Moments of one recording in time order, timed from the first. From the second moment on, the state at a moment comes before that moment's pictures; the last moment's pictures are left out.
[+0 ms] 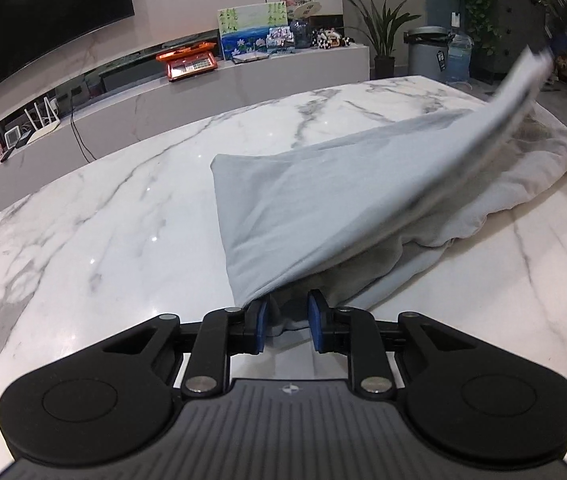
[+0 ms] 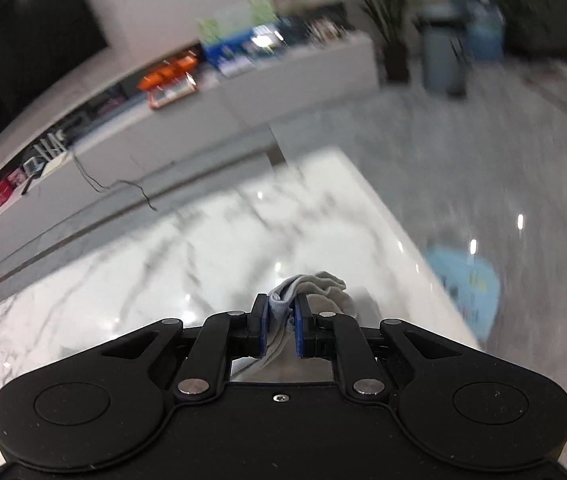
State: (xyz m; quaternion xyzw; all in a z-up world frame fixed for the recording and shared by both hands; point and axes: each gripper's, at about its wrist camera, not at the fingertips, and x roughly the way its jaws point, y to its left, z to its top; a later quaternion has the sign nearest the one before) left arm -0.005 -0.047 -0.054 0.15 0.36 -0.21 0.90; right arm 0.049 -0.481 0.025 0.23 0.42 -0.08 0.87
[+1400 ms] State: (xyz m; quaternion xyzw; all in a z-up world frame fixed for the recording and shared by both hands) left arm -0.011 0.057 -0.043 0.19 0.45 -0.02 0.87; right arm 0.047 -0.346 0.005 0.20 0.44 0.06 0.87
